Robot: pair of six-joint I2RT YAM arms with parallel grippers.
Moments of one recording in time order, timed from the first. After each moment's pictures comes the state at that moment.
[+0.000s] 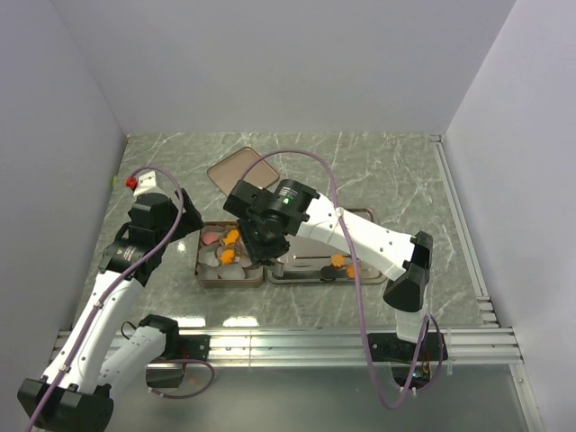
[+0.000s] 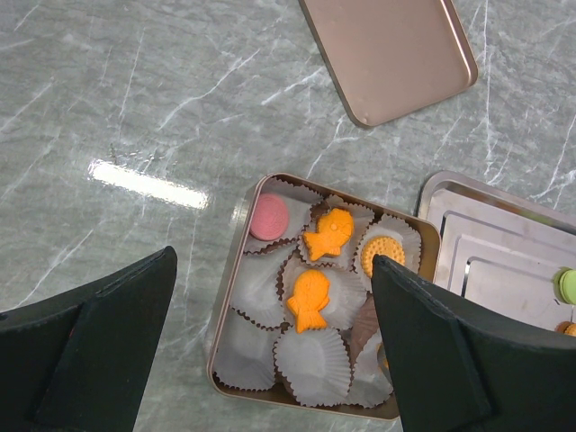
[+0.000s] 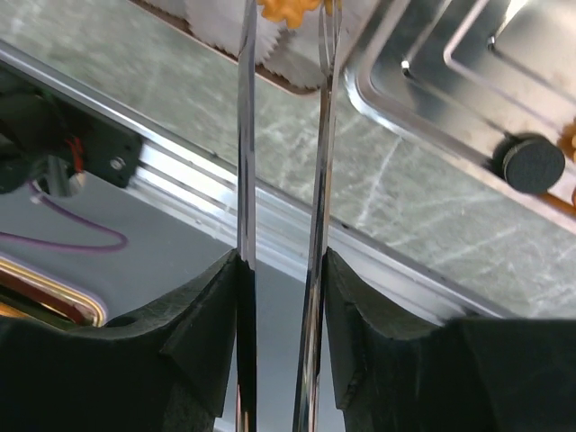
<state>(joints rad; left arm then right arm) -0.24 0.82 0.85 -0.61 -0.26 -0.54 1.13 1.89 2.04 -1.37 0.07 0.67</state>
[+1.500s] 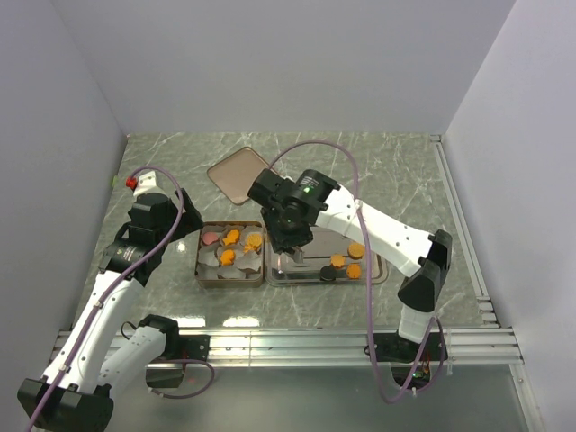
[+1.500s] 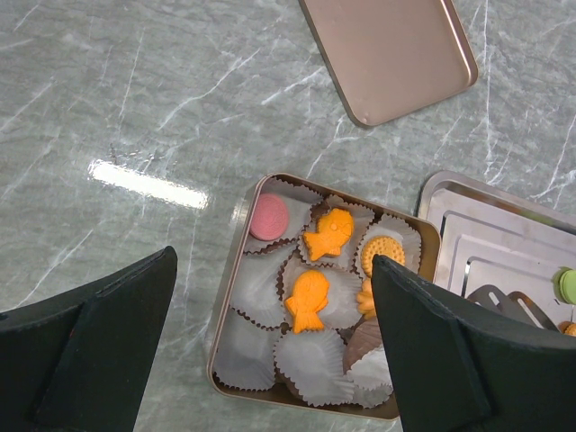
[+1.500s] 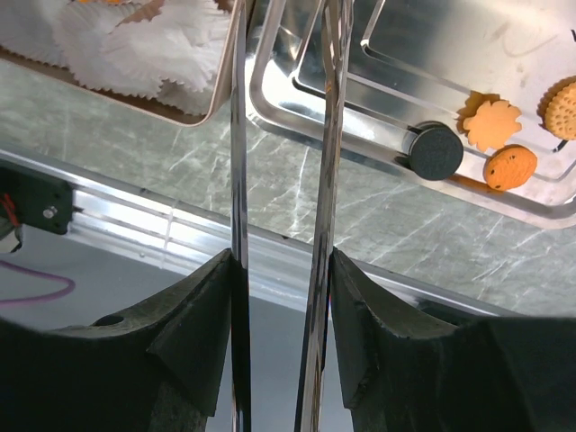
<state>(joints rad) -0.24 0.82 0.85 -0.61 -0.26 -0.54 1.02 1.80 1.90 -1.38 0.16 0.66</state>
